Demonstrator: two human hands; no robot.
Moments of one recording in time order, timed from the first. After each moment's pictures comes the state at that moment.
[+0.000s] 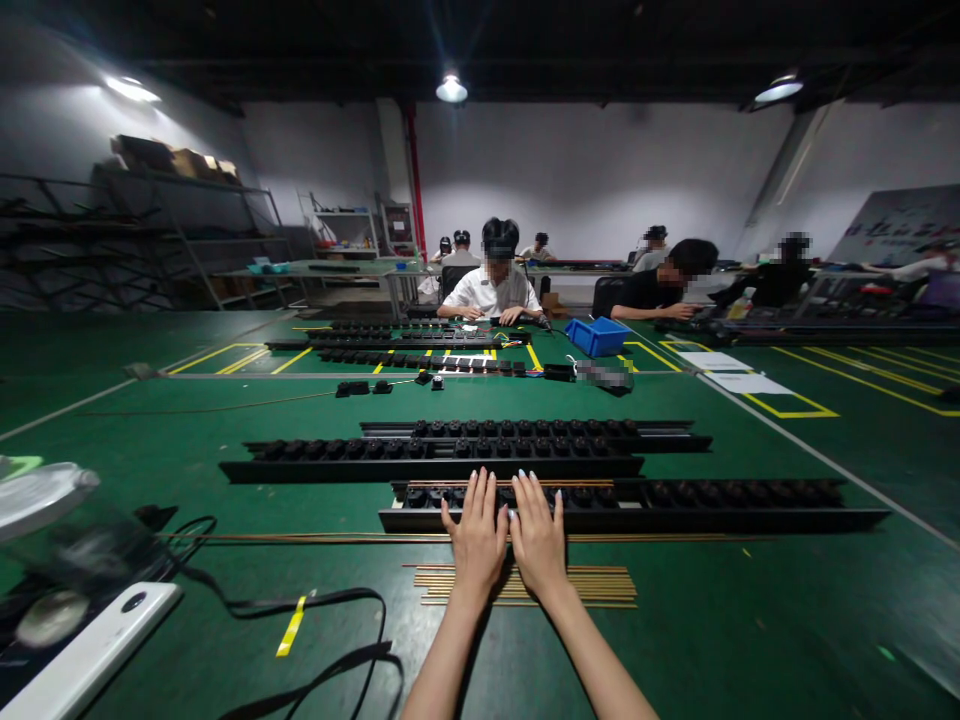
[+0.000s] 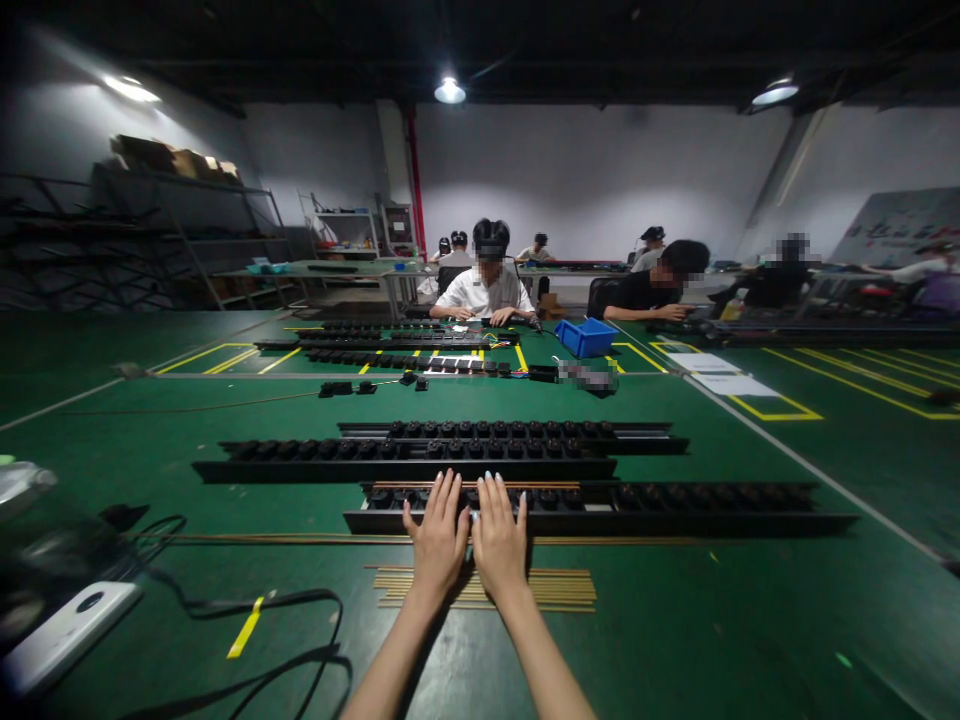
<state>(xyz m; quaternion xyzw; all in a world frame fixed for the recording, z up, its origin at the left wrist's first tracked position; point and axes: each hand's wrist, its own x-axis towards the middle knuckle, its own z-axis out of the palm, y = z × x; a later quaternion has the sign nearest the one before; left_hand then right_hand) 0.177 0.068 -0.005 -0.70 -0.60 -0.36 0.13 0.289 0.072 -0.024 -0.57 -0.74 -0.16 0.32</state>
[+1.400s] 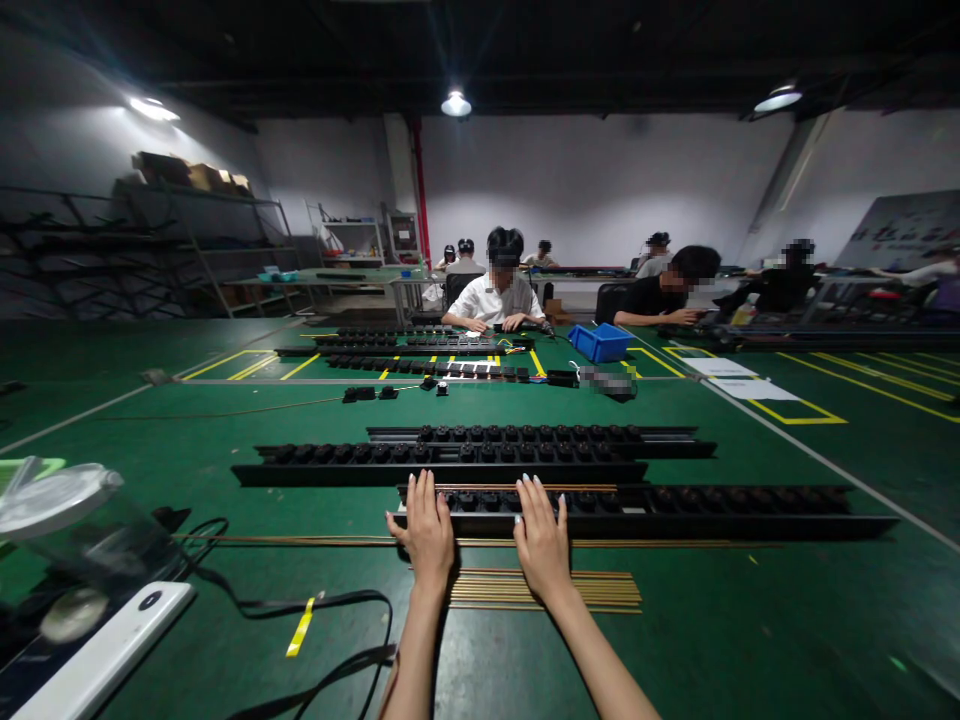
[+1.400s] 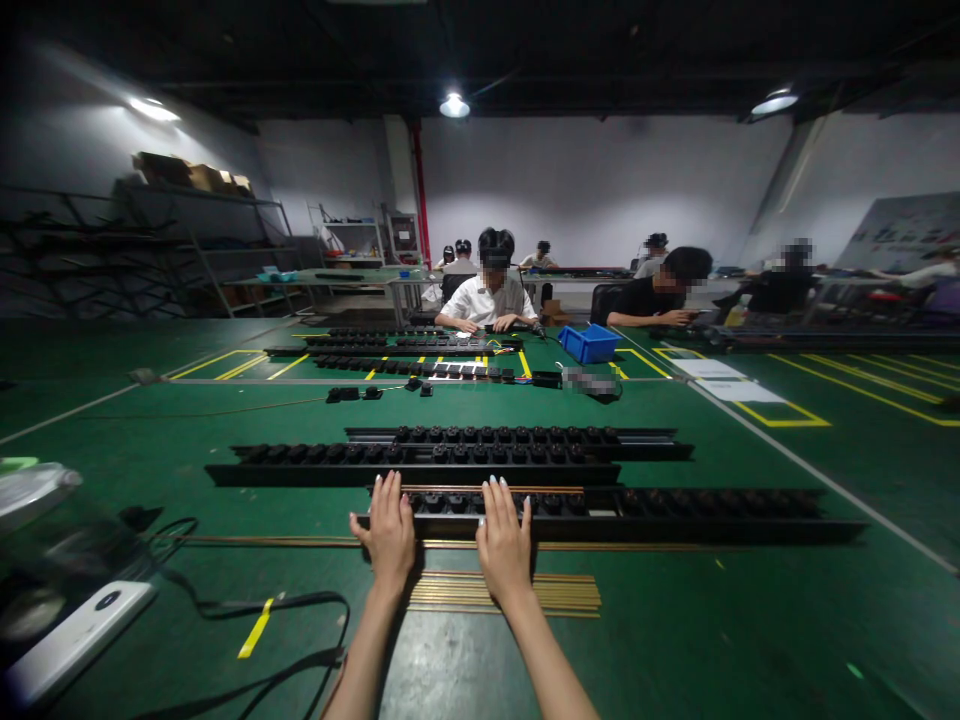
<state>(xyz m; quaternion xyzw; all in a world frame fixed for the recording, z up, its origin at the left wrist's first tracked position) 0.111 0.084 -0.010 -0.56 -0.71 -0.40 0.13 0.290 0.072 -0.025 -0.57 -0.74 -0.15 0.32</state>
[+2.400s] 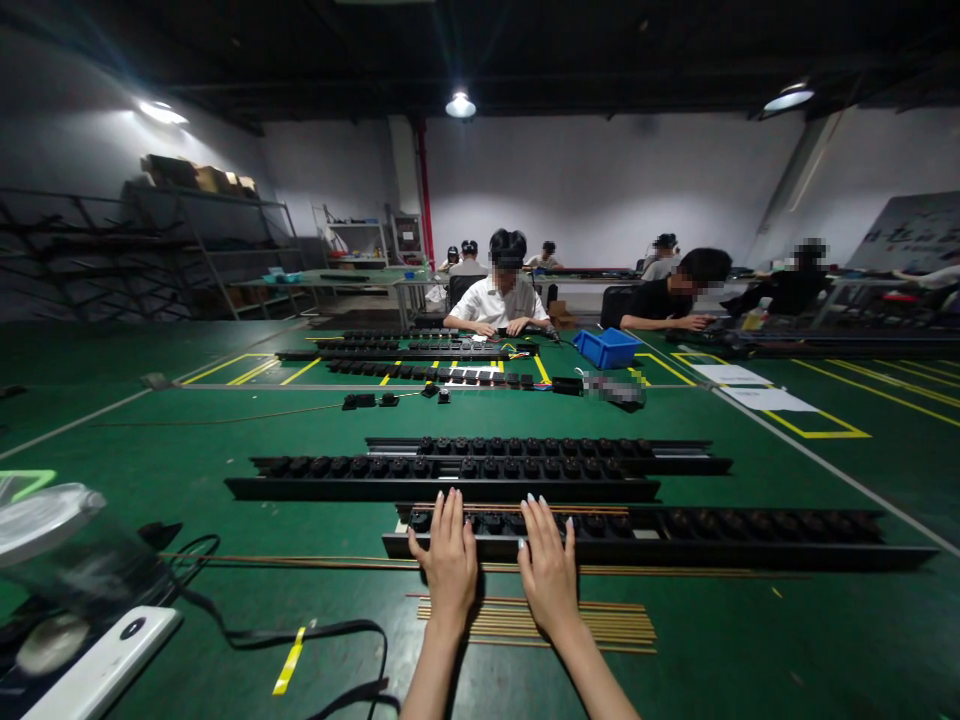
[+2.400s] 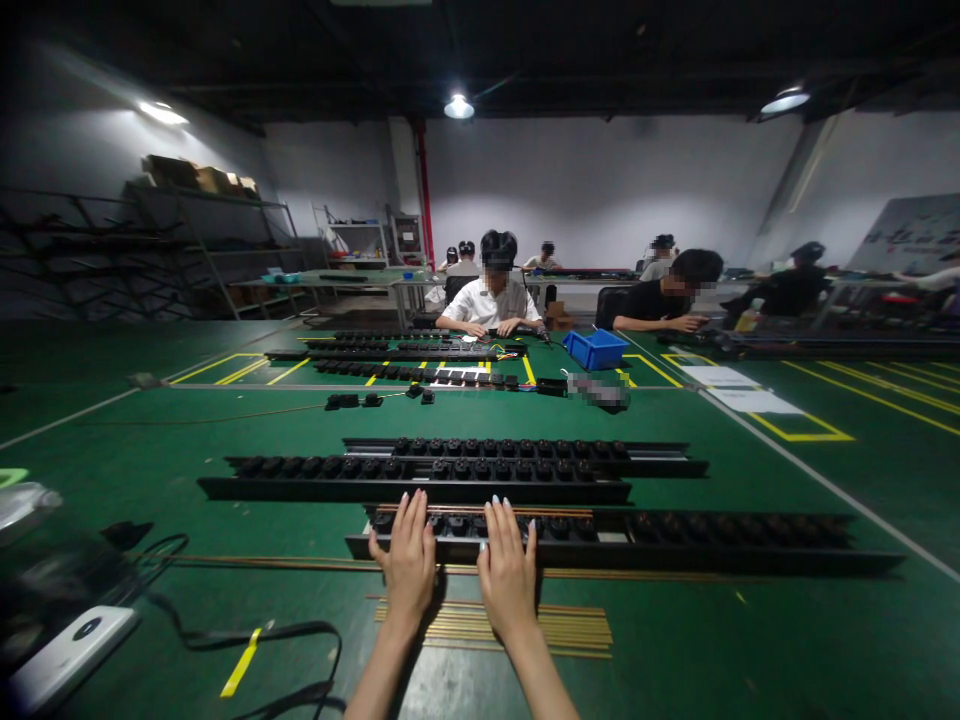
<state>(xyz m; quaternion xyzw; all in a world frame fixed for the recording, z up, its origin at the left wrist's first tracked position) 0.135 0.081 -0.012 -0.64 -0.66 -0.38 0.13 0.291 0.077 -0.028 -0.57 -0.74 -0.15 0.32</state>
